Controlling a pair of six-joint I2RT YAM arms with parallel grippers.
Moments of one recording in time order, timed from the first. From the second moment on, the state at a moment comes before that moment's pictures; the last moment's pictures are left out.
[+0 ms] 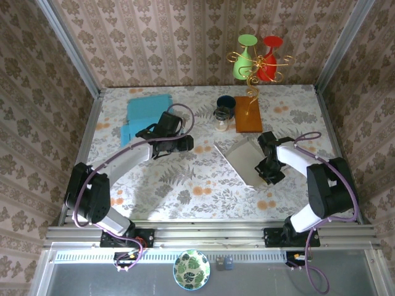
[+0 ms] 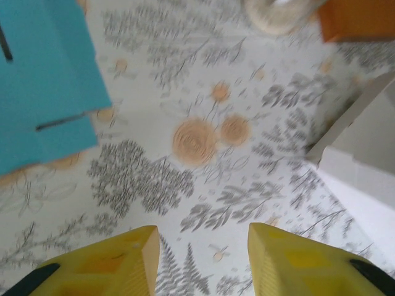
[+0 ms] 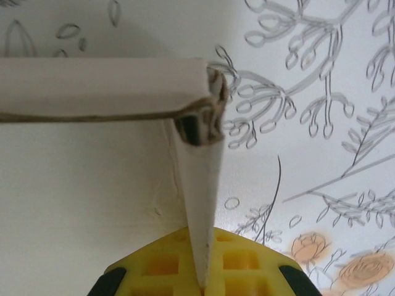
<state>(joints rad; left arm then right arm) -0.60 1.54 1.09 -0.48 0.13 -0.48 0.22 1.56 0.86 -0.91 -0.02 1.23</state>
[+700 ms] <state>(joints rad) -0.77 1.67 1.01 -0.31 0.25 -0.66 0.32 1.63 0.87 -0.95 -0.23 1.66</state>
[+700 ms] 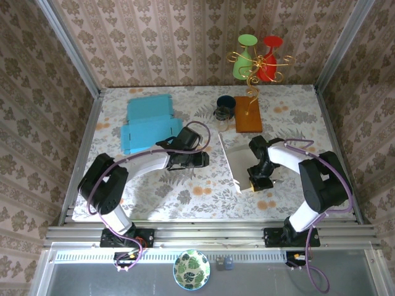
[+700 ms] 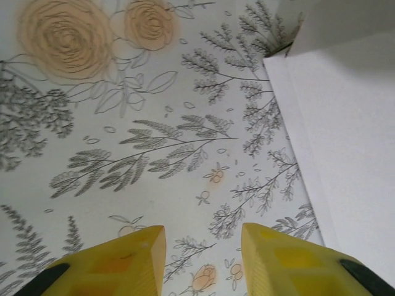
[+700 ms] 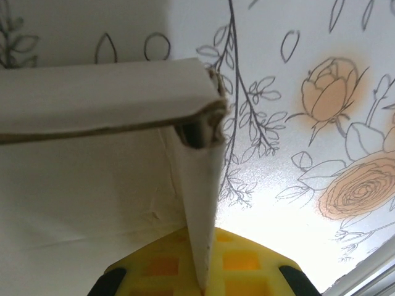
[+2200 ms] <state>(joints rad) -0.70 1.58 0.94 -0.19 0.27 -0.70 0.68 1.65 1.52 -1.06 -0.05 0.73</state>
